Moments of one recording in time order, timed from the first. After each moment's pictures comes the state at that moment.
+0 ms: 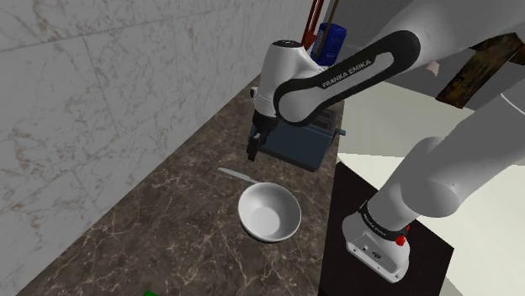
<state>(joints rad) 0.18 -0.18 0.26 -2.59 0.11 2.45 -0.11</state>
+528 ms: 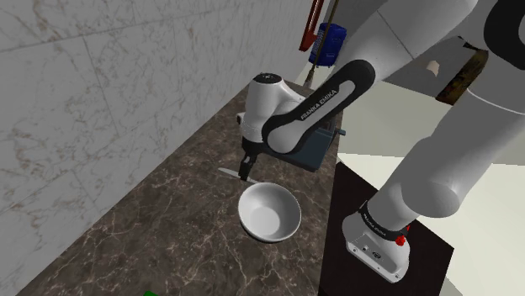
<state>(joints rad) 0.19 0.06 0.29 -2.58 -0.01 2.63 -0.05</state>
